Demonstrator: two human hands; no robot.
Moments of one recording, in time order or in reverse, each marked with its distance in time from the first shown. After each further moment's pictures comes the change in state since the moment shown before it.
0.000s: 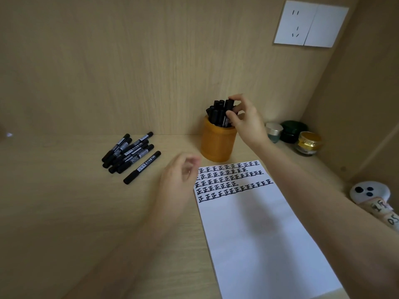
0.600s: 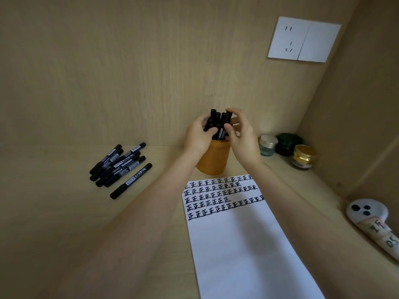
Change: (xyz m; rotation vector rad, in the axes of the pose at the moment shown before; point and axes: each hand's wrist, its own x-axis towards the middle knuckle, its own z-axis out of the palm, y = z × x) left_hand 0.146 0.035 0.060 -0.218 -0.019 -0.087; right_hand -0.002 0.015 0.006 0.139 0.084 -0.028
